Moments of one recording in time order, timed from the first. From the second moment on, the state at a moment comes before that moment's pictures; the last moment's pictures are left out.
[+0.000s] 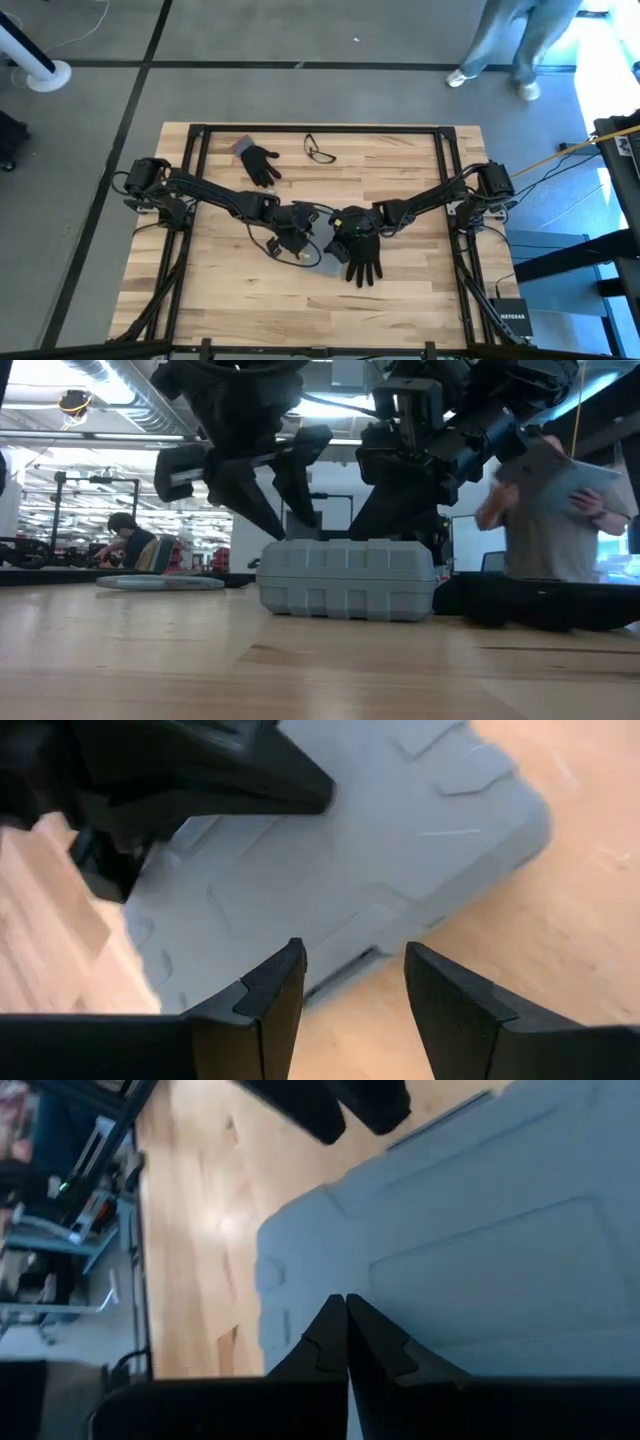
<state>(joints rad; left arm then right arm) -0.12 1.70 1.06 -0.30 -0.03 0.86 0.14 1.76 0.84 0.25 -0.26 0.82</state>
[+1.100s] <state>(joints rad) -0.10 1.70 0.84 -0.19 0.05 -0.29 0.14 1.59 0.84 -0.40 0.09 1.14</state>
